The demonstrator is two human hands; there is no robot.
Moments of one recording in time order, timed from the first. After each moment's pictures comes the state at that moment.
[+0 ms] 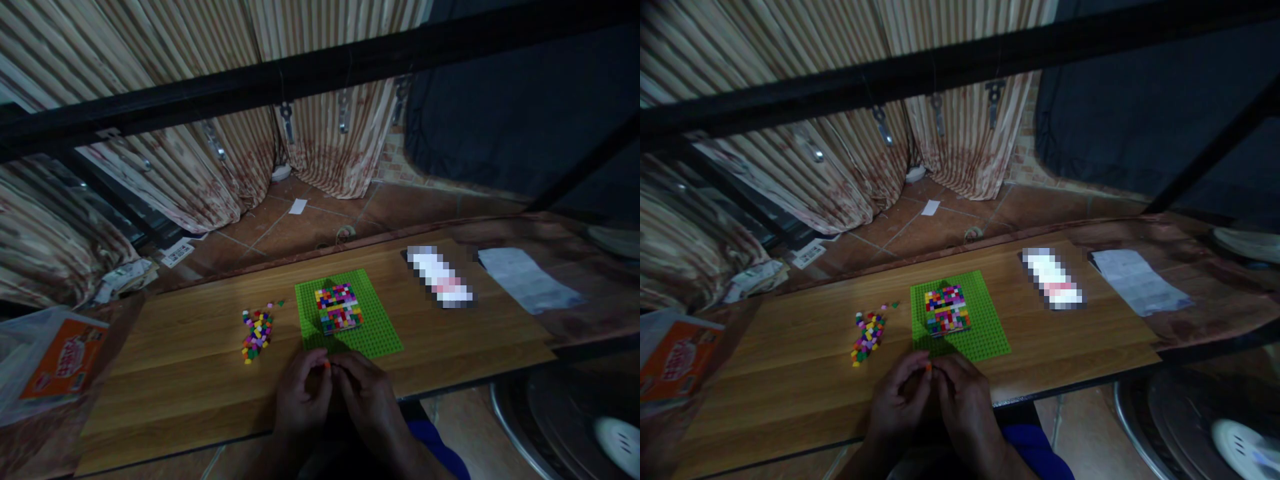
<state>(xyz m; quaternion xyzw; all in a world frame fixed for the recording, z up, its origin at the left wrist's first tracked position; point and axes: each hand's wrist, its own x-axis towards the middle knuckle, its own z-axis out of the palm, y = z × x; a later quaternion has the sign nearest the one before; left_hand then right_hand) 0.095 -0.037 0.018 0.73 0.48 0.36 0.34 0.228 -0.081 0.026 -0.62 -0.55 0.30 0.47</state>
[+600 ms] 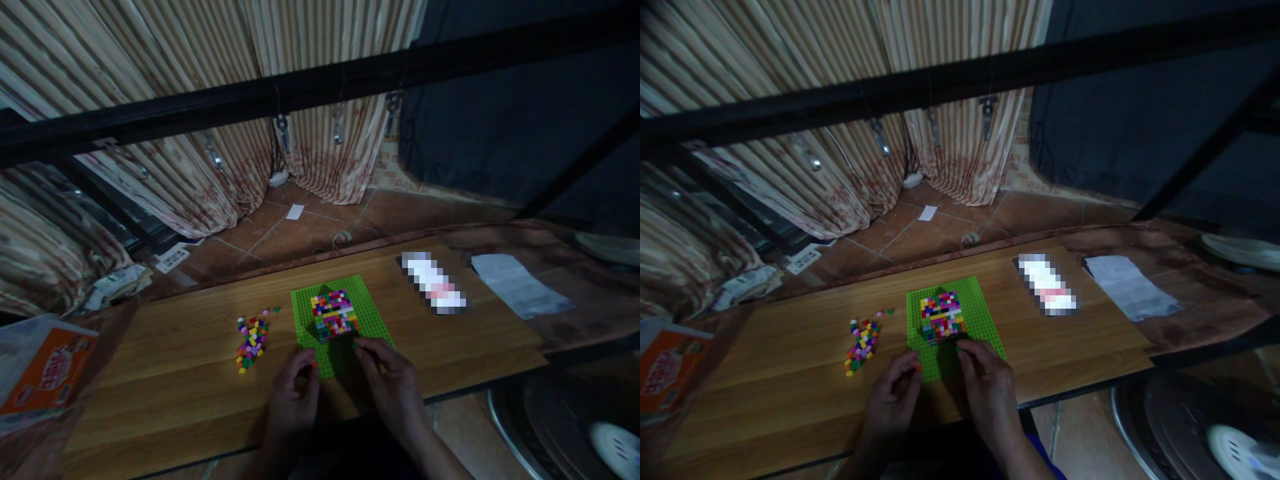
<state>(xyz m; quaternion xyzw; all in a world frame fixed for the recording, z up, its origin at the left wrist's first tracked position) 0.091 -0.025 0.000 0.69 0.48 0.39 0.38 0.263 -0.073 0.018 -0.68 -0.44 0.24 0.53</state>
